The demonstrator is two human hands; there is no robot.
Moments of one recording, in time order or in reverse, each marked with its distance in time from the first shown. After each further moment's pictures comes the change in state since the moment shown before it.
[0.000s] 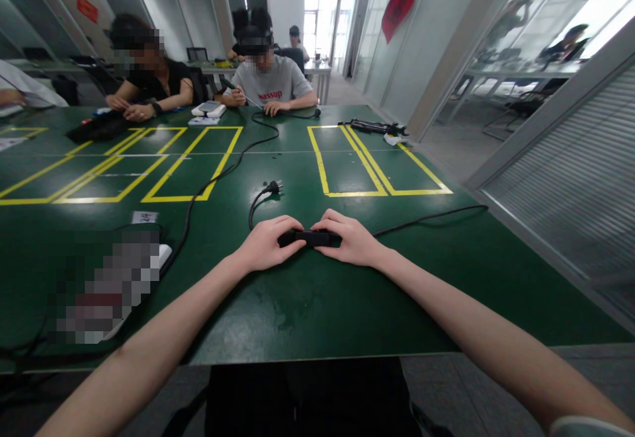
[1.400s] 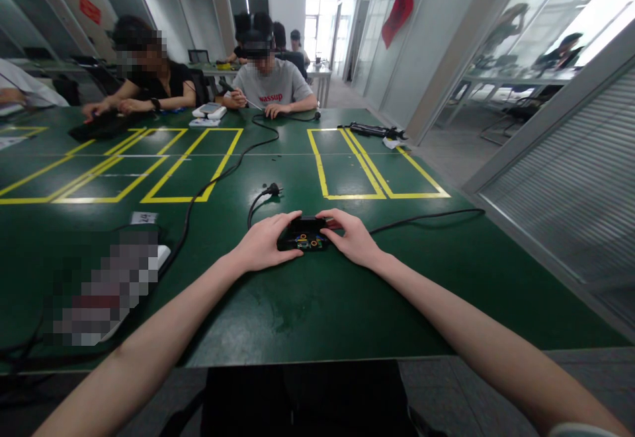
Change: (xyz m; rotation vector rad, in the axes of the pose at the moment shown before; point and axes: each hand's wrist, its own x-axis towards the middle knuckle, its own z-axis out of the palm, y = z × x) left_hand -0.004 -0.015 0.002 0.152 -0.048 -0.057; right_hand -0.001 0.012 0.012 0.241 0.199 0.253
